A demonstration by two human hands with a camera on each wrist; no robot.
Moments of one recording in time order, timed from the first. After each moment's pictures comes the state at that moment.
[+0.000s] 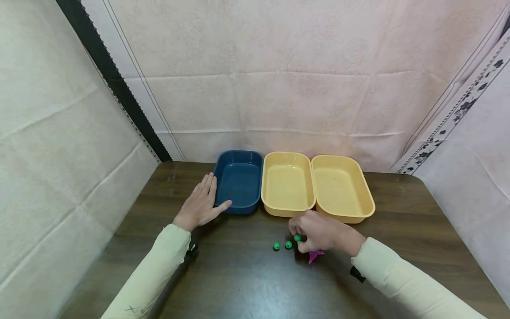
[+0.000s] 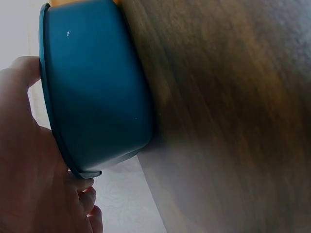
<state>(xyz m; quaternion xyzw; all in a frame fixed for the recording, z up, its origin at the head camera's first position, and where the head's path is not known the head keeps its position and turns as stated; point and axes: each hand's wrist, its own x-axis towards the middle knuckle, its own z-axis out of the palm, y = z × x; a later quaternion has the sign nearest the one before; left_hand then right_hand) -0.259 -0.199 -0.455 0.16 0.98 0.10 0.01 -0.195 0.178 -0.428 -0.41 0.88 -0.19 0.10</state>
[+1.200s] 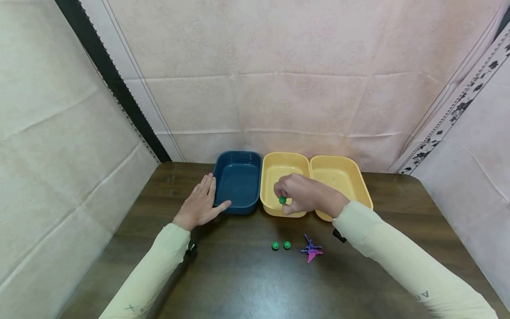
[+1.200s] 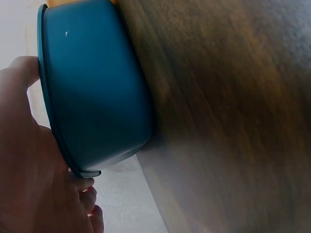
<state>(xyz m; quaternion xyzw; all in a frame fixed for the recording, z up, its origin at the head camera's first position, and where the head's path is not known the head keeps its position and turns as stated) -0.260 -0.199 -0.454 0.16 0.98 0.10 0.02 -0.247 0.145 -0.355 -0.43 0.89 -0.13 0.03</state>
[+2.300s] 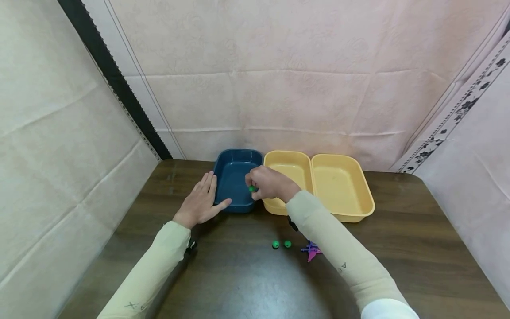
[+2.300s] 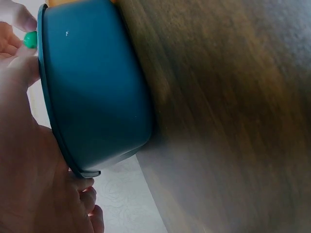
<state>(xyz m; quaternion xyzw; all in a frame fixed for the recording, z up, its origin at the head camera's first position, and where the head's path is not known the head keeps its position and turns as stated) -0.260 -0.197 -0.450 0.16 0.98 0.09 0.02 -0.305 0.066 -0.386 -0.40 0.90 -0.13 0.08</state>
